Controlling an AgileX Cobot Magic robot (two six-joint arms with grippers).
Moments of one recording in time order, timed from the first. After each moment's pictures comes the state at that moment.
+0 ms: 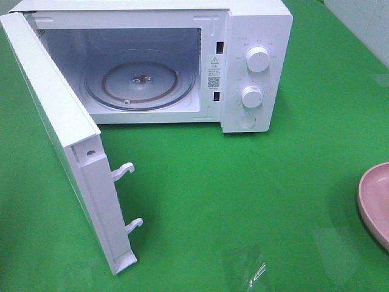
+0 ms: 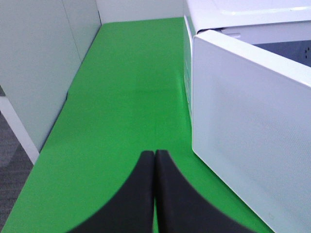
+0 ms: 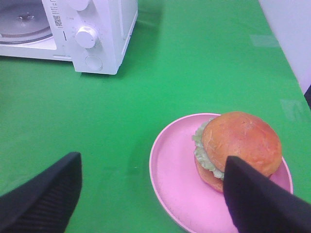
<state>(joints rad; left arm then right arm) 0.06 0.44 -0.41 -0.11 0.34 0.19 0.13 0.00 -0.49 -0.07 0.97 0.05</state>
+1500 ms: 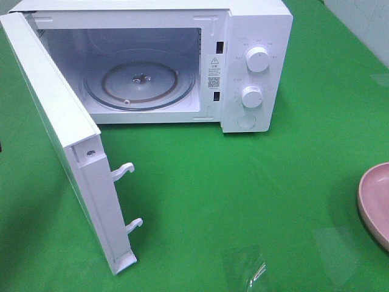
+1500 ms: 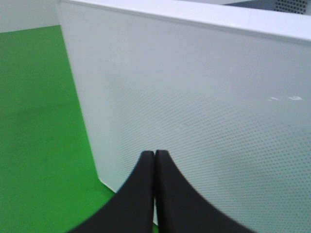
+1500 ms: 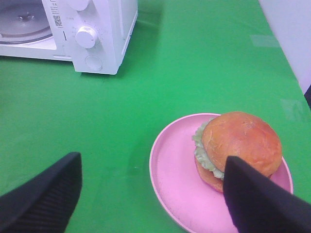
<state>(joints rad) -0.06 1.28 -0.25 0.43 -0.74 -0.22 0.13 0.00 -0.49 -0.07 0.97 0.05</state>
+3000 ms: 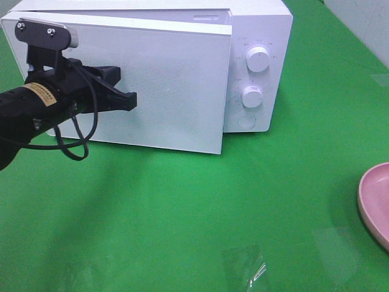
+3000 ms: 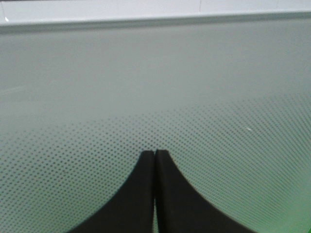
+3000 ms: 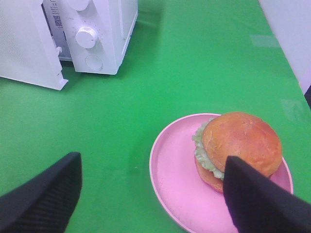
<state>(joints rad) -0.51 1.79 -0.71 -0.07 -0.79 0.00 0.13 0.00 -0.49 -0.07 0.97 0.05</state>
